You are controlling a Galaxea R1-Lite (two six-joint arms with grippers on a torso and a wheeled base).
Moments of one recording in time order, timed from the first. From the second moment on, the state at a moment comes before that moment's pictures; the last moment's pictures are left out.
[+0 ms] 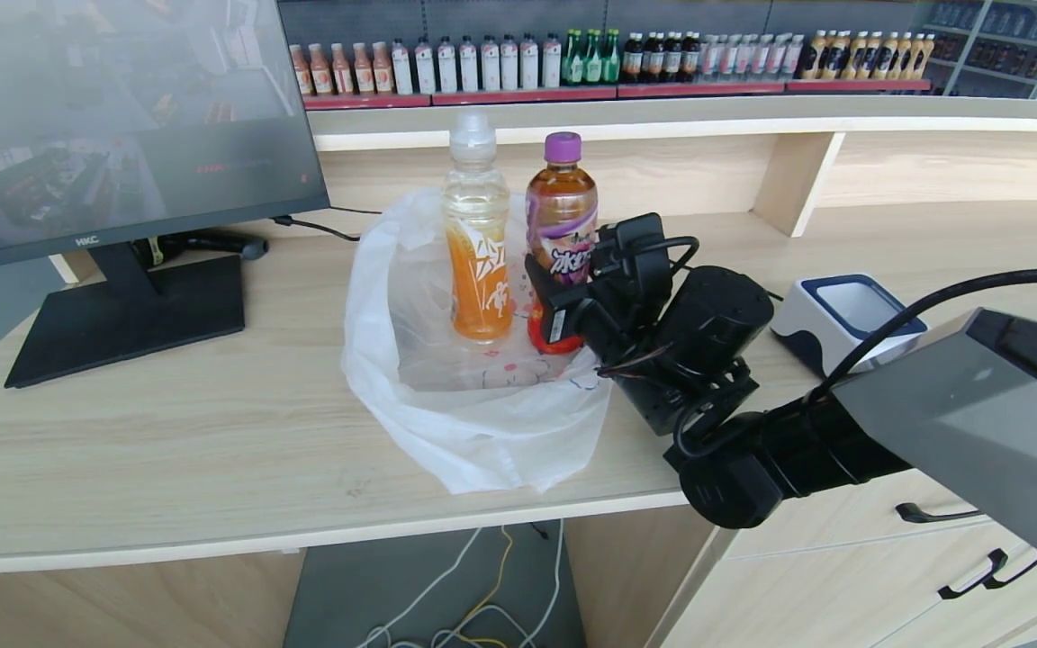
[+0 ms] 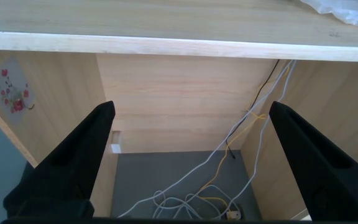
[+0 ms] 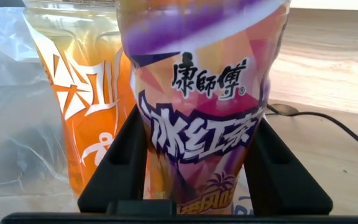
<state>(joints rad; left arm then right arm) 0.00 0.00 0.00 0.00 0.00 -0.01 0.65 2.19 -1.22 -1.35 -0.14 -0.17</state>
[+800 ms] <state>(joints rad) 0.00 0.00 0.00 0.00 0.00 -0.01 0.65 2.20 -1.19 -1.36 -0.14 -0.15</state>
